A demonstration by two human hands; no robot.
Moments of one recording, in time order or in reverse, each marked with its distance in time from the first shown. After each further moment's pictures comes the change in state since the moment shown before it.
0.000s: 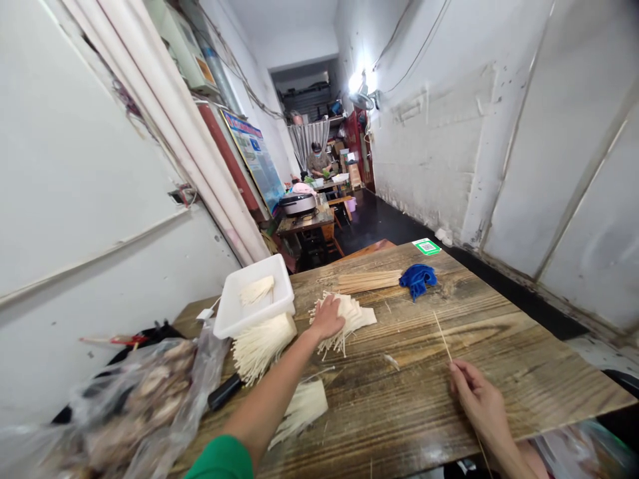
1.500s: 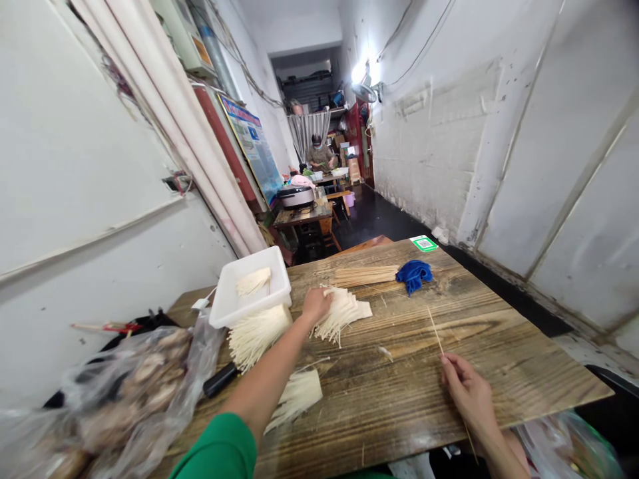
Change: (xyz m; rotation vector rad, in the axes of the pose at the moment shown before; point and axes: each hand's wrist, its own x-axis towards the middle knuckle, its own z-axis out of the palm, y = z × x) left_hand 0.018 -0.018 -0.009 -0.319 0.270 -0.131; right_hand -0.002 -0.006 -0.001 0.042 -0.017 -0.030
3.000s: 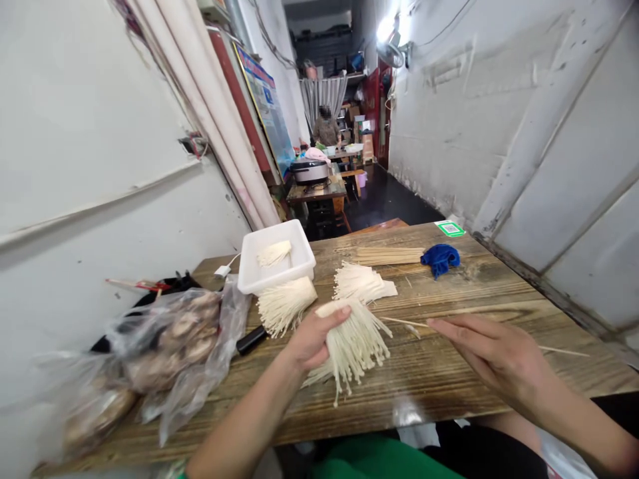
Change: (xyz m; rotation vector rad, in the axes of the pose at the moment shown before) left_hand -0.175 0.041 -0.112 -1.613 -0.448 -0.317; right_hand -0.002 -0.204 -0.005 -0.489 -0.345 -1.088
